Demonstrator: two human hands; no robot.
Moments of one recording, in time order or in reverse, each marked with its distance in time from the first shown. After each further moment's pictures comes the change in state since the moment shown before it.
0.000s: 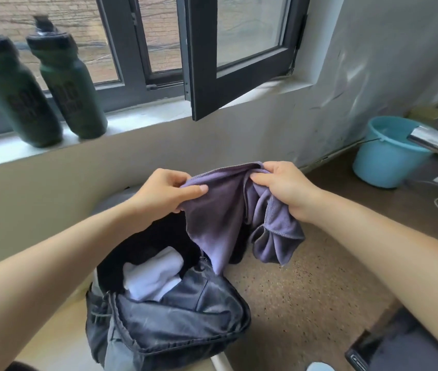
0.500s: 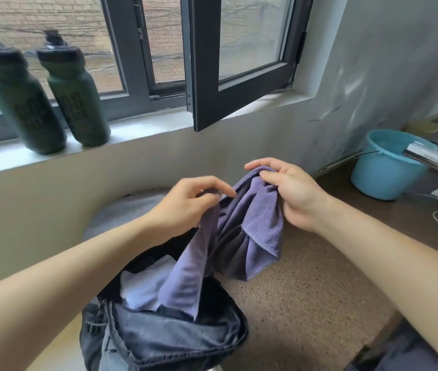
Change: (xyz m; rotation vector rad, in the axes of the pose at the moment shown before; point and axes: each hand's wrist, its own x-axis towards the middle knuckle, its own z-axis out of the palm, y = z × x) left_hand -0.008 0.023 0.024 -0.021 -0.072 0.258; right_hand -0.014 -0.023 -0.004 0.341 -0.090 -0.090
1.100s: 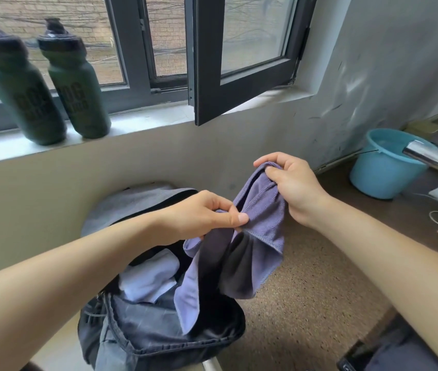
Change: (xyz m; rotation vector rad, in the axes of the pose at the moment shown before) left_hand -0.006 0.000 0.014 -0.084 -0.387 -0.157; right_hand 0.002 0.004 -0.002 -0.271 0.206 -0.098
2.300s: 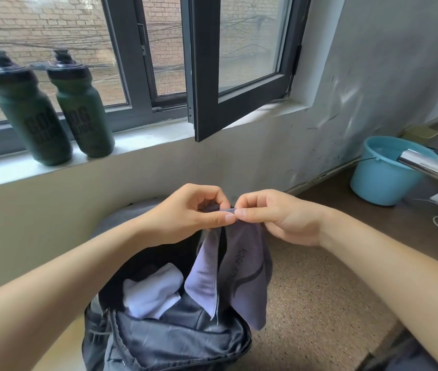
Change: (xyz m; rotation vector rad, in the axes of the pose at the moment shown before) left_hand -0.015 0.016 -0.027 0.013 0.097 0.237; right_hand -0.027 -0.017 -0.003 0.091 -0.761 0.162
